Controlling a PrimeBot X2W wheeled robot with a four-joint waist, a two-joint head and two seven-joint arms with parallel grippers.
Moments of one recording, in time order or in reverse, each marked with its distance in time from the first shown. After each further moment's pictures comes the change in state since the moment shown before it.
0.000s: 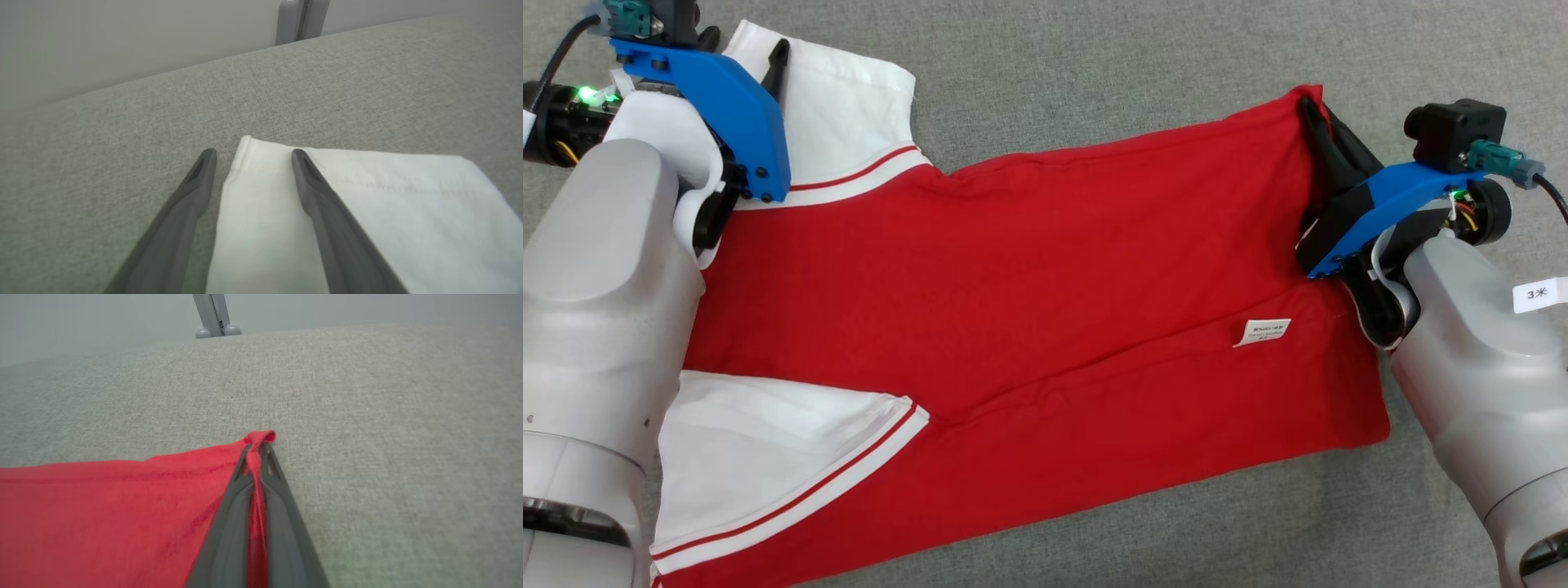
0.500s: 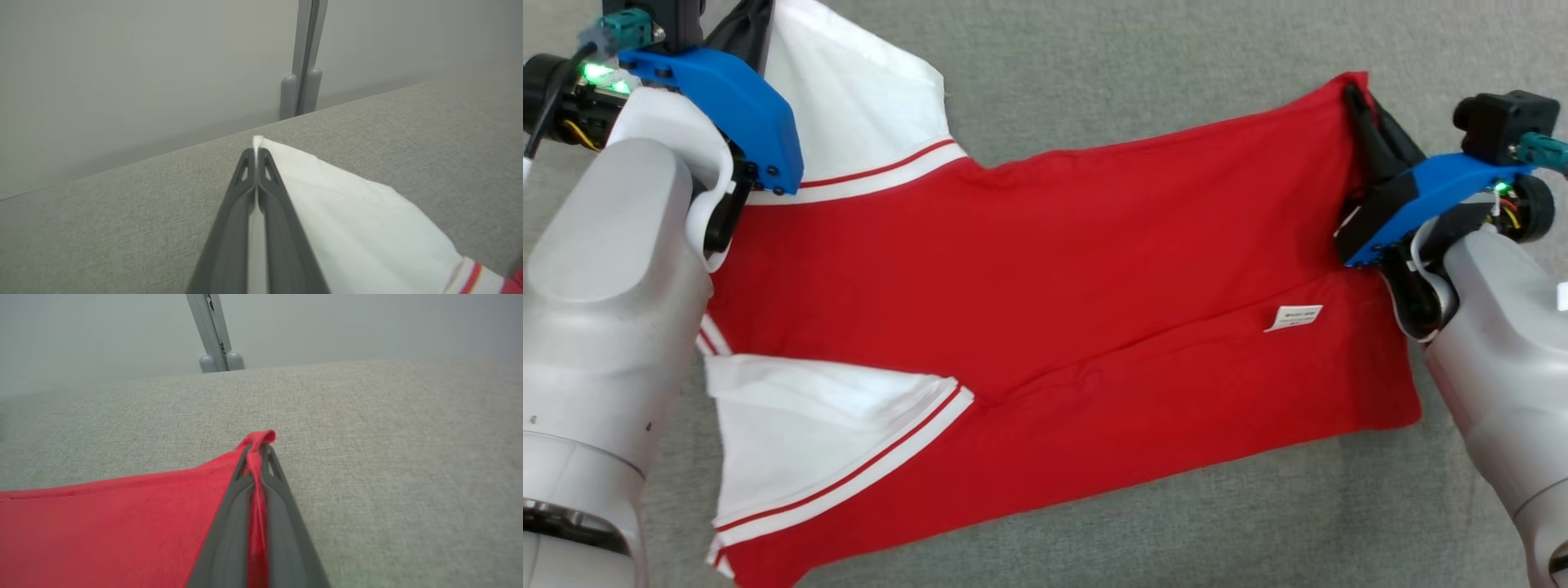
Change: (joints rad) left arm -0.005 0.024 -0.109 -0.044 -0.069 0.000 -0.203; right arm -0.004 -0.047 -0.018 -0.007 0.033 0.000 -0.007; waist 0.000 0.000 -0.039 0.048
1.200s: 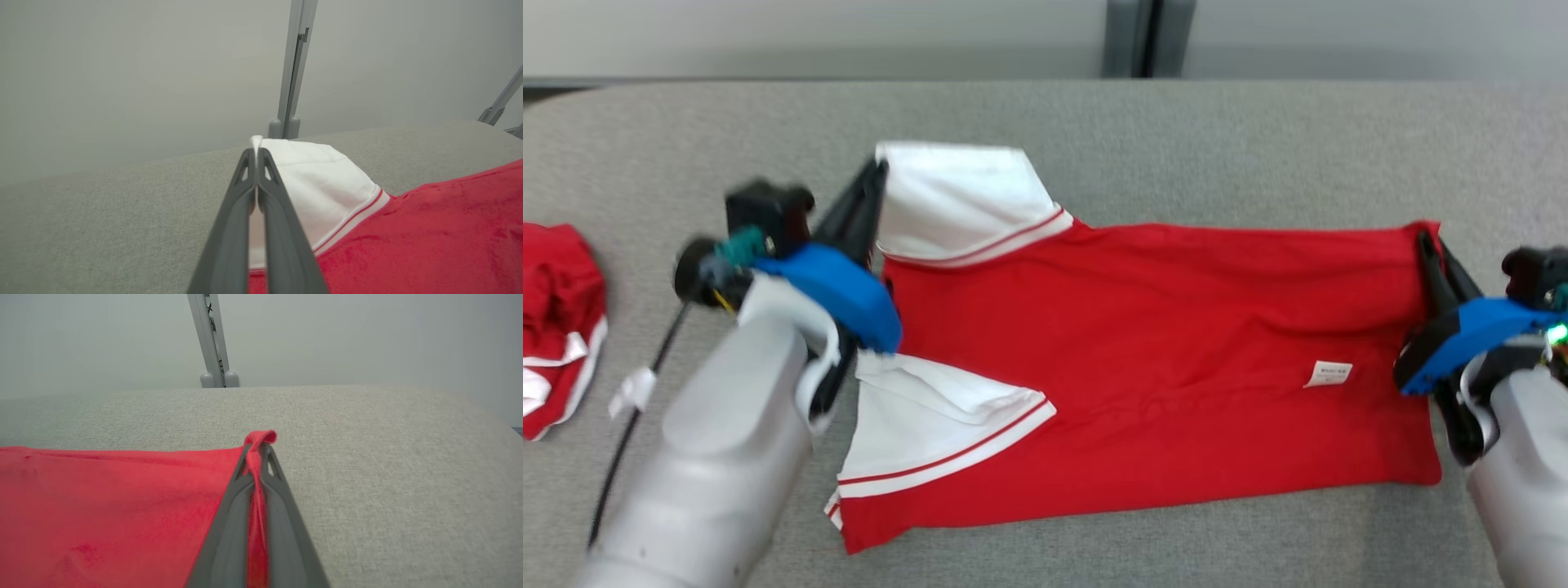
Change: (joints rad) left arm 0.291 -0.058 -0.058 -0.120 -0.114 0.000 -0.222; right arm 0.290 -0.021 -0.317 -0.049 -0.286 -0.001 0.000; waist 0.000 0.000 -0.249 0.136
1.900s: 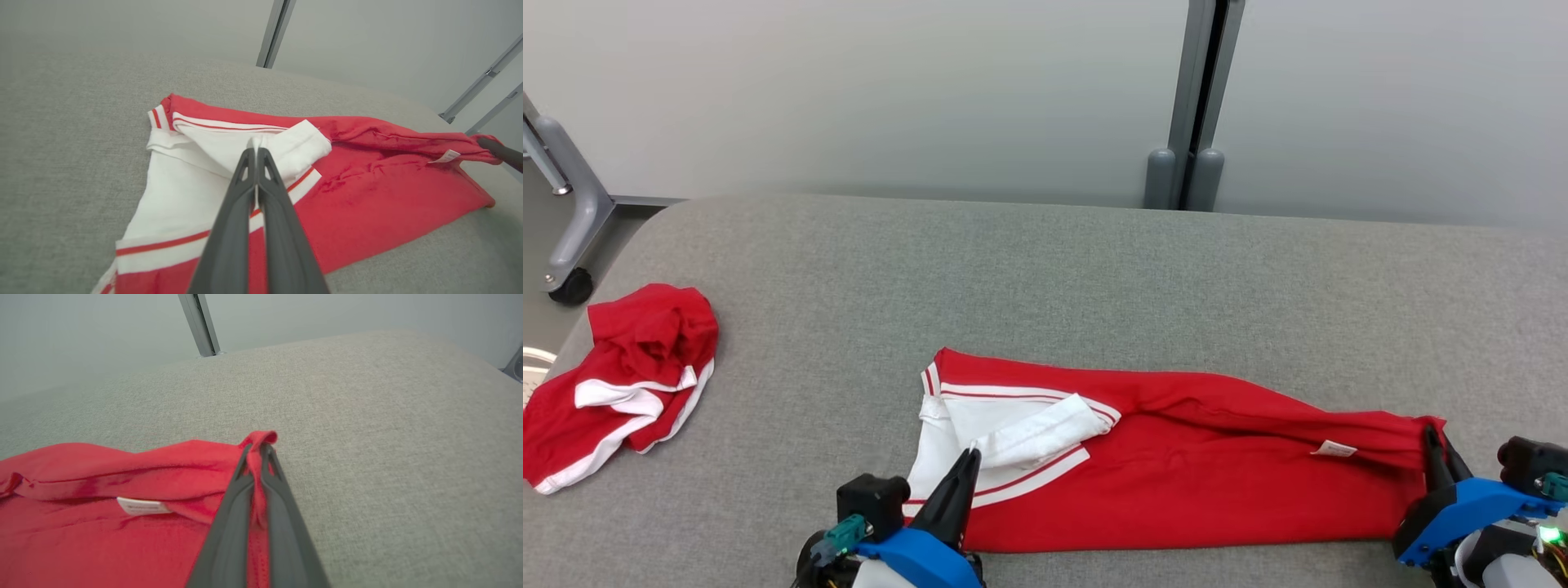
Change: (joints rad) left arm 0.586 -0.122 0.084 -0.196 0.055 0.006 -0.003; right arm 0.335 0.115 -0.273 -0.023 -0.112 0.000 0.000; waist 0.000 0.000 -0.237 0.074
